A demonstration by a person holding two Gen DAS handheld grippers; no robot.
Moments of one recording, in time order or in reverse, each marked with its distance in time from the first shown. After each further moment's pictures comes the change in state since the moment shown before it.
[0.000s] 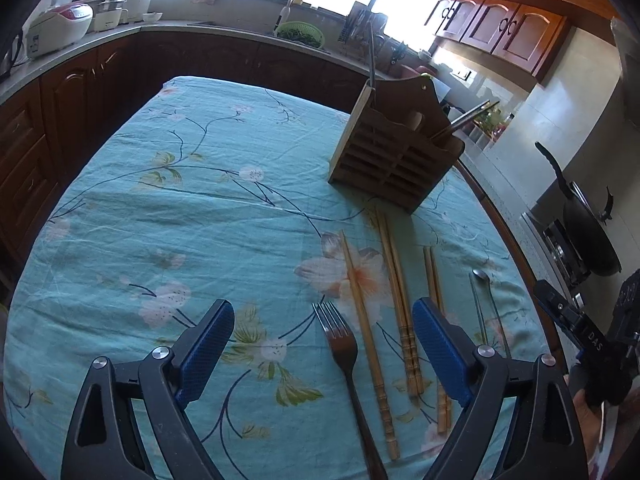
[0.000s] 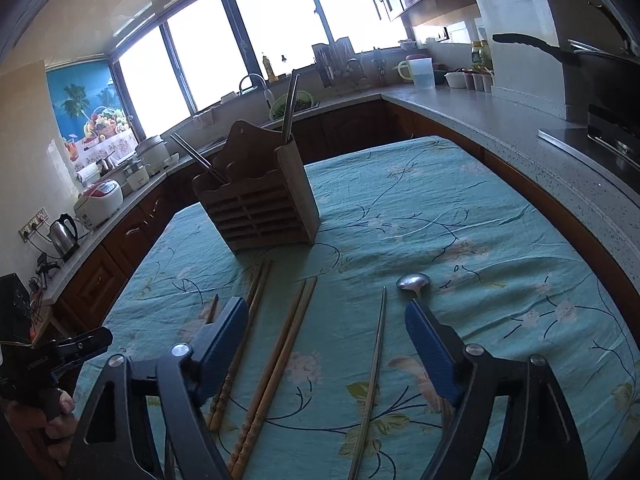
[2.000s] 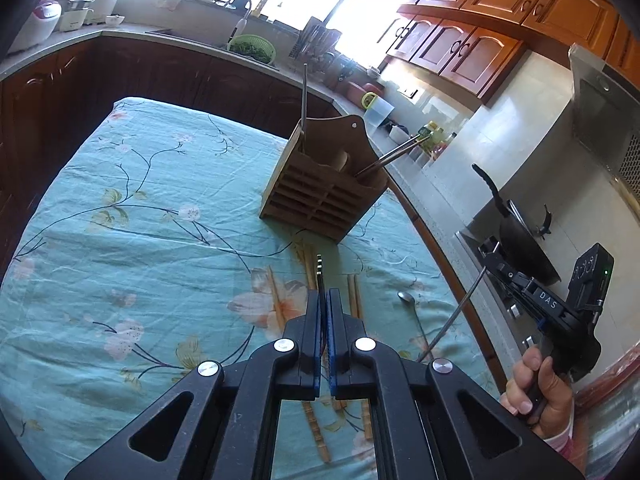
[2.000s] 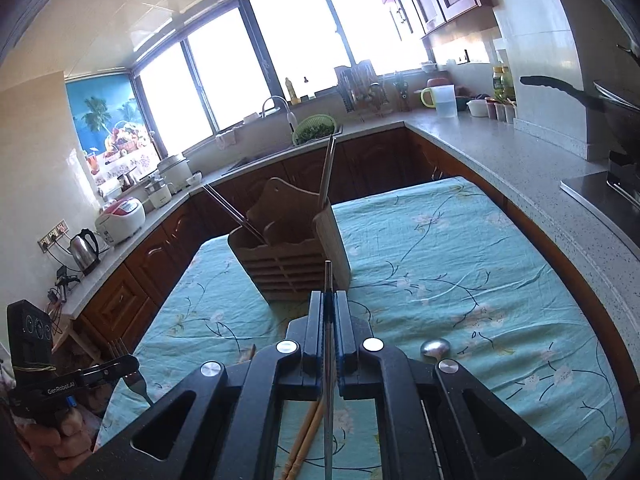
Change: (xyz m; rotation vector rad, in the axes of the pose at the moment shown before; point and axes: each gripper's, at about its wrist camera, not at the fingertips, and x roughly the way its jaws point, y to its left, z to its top) left arm -0.041 0.005 0.030 -0.013 -0.057 -0.230; right arm -0.026 0.021 0.067 -0.018 -0.083 0.082
